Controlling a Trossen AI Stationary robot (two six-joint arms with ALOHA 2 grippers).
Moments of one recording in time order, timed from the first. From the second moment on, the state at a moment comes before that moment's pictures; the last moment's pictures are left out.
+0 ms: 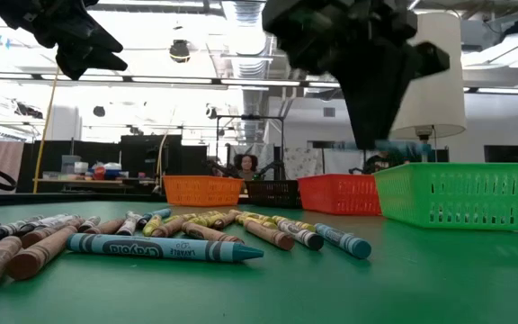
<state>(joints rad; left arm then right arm) -0.23 0.51 0.52 -0.35 -0.43 -0.35 0.36 2.00 1.76 -1.24 0.05 1.27</state>
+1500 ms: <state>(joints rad) -0.23 0.51 0.52 -0.35 -0.43 -0.36 0.28 1.41 1.24 -1.30 0.39 1.53</state>
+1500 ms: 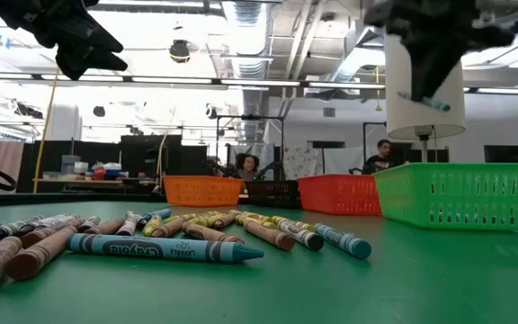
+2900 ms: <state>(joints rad) -0.23 0.51 0.52 -0.35 -0.42 -0.32 0.26 1.41 0.94 -0.74 0.27 1.56</state>
